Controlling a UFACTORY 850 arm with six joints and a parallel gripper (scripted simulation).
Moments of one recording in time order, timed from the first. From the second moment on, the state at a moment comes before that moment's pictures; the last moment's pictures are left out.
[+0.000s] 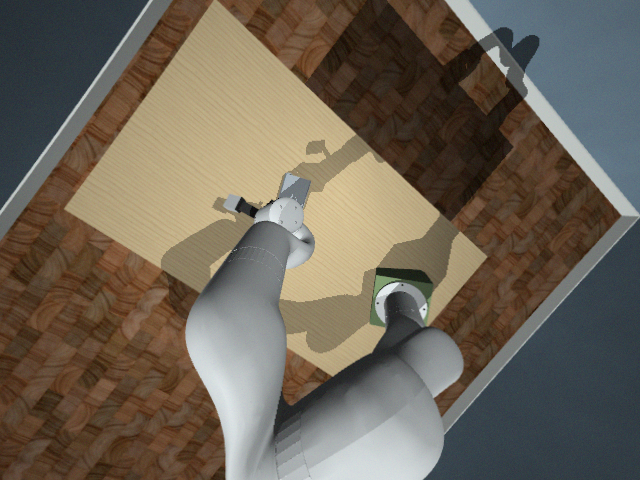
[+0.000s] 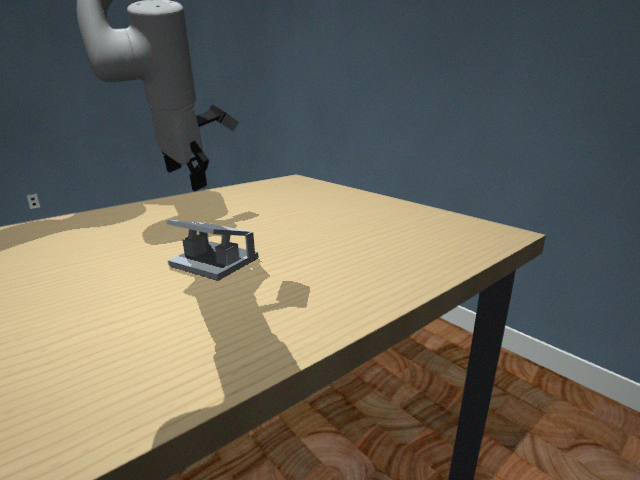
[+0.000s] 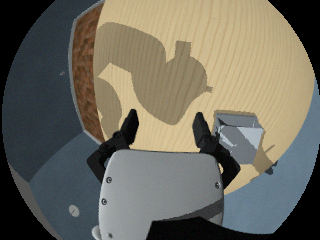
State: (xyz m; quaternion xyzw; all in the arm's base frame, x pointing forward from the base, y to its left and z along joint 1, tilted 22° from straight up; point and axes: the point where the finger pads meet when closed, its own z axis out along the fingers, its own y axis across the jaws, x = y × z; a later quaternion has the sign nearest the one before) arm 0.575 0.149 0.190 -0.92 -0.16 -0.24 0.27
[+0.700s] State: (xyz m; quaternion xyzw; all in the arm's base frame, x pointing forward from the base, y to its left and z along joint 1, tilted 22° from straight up) arm 0.546 0.009 0.169 -0.95 -0.22 -0.19 0.14
